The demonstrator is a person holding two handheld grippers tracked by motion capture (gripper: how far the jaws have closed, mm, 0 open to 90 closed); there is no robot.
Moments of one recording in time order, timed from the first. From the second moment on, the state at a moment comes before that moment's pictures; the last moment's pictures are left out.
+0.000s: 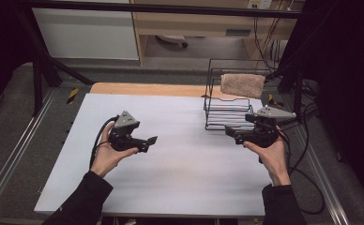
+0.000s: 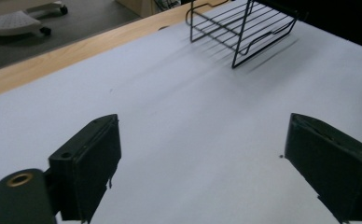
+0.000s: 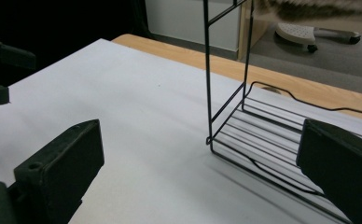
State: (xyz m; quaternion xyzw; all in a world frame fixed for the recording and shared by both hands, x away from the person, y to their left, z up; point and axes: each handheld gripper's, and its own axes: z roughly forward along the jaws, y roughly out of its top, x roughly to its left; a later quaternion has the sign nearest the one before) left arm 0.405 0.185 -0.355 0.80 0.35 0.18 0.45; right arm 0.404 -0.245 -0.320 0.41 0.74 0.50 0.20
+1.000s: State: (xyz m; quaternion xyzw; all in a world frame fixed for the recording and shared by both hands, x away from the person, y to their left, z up) left arm 0.355 0.279 -0.436 0.79 0.40 0.17 0.43; right arm 0.361 -0.269 -0.437 0.41 0.78 0.47 0.10
